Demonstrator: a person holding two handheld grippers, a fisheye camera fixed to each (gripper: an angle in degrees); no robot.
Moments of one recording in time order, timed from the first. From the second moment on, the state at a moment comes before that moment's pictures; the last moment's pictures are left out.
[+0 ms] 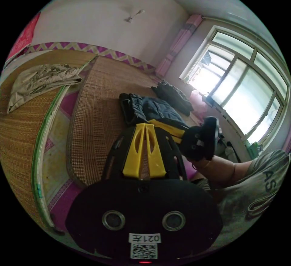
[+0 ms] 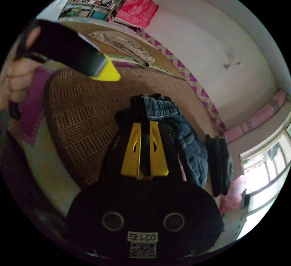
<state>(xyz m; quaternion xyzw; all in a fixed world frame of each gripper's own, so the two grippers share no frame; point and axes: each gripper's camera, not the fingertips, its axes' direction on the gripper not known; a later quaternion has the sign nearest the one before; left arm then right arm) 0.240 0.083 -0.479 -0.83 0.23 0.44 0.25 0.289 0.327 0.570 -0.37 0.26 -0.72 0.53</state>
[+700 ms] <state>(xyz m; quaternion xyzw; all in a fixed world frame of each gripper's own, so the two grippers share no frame) 0.165 0.291 -0.412 -0.92 0.05 0.37 0.13 0.567 -0.202 0.585 -0.48 0.19 -0.11 0.85</state>
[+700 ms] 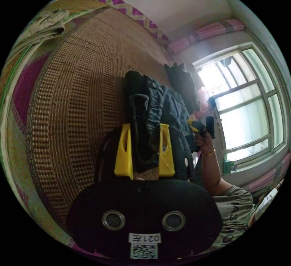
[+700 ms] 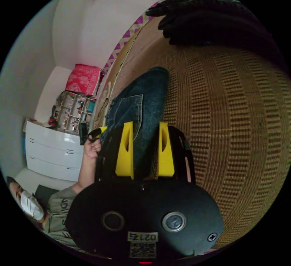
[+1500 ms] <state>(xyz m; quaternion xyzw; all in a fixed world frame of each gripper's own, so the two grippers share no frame) 0.345 0.546 -0.603 -0.90 0.24 0.34 0.10 0.482 -0.568 0.564 -0.27 0.27 -0.32 0.86</state>
